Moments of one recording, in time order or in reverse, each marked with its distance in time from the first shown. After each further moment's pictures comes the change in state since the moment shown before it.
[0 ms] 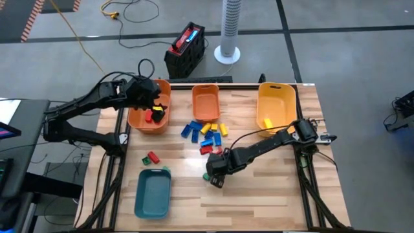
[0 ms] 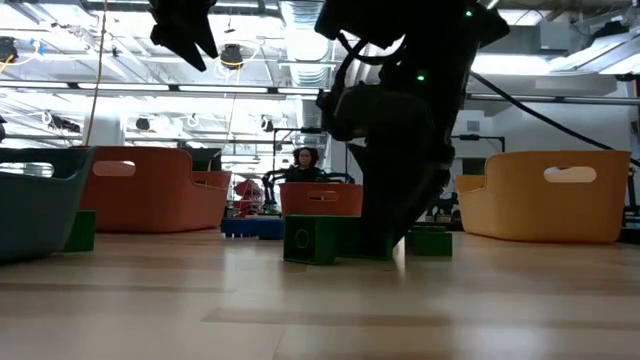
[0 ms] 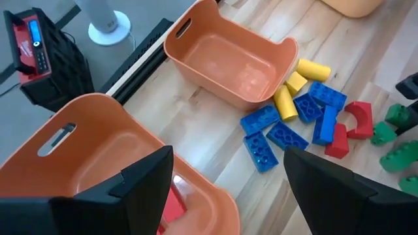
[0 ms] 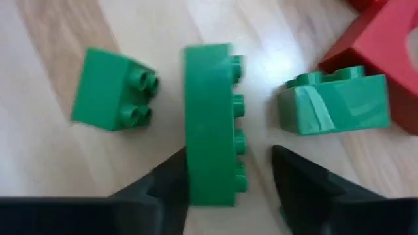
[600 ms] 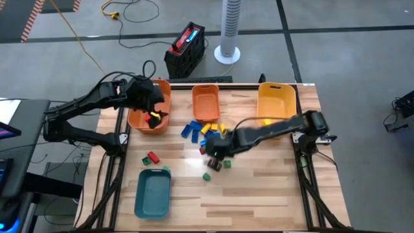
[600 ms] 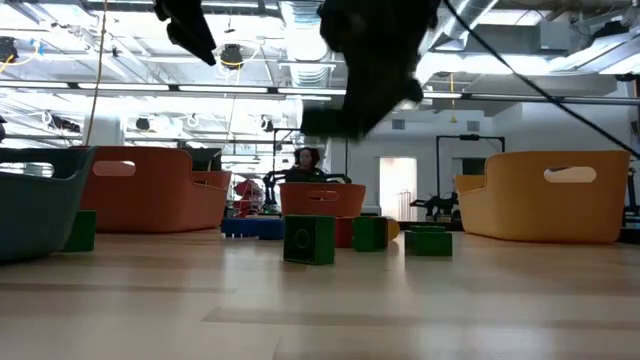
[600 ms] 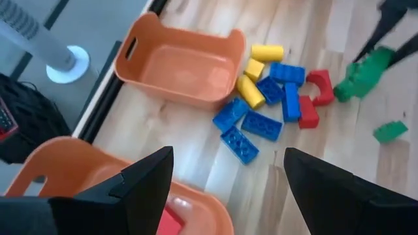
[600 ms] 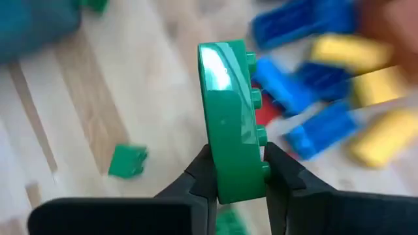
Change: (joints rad) left arm 0.000 0.003 0.000 0.028 0.158 0.263; right arm -0.130 -0.201 0.167 -0.237 0.078 -0.132
